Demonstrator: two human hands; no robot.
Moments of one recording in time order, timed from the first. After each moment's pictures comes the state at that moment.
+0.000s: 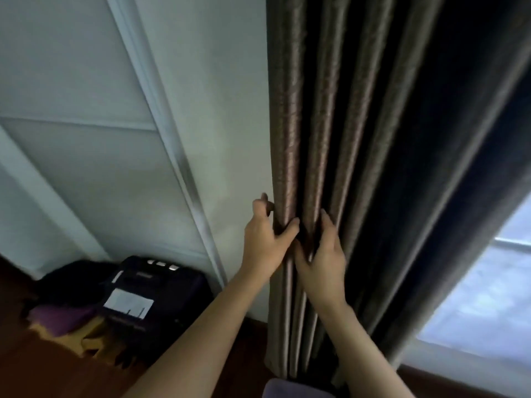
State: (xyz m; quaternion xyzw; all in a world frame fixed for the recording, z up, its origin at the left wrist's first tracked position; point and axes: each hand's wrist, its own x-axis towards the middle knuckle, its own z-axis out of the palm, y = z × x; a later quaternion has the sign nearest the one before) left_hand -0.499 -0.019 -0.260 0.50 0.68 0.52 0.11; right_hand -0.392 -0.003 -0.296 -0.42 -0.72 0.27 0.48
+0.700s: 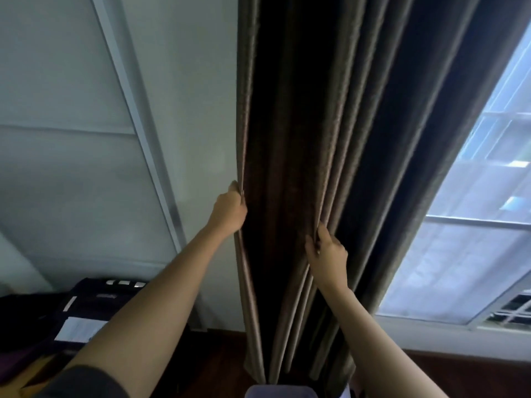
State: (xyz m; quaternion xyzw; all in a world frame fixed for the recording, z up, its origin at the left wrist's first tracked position) left_hand -0.571 -0.013 -0.233 0.57 0.74 0.34 0.13; right_hand -0.371 -0.013 -0.314 -0.54 -0.72 0.11 0.43
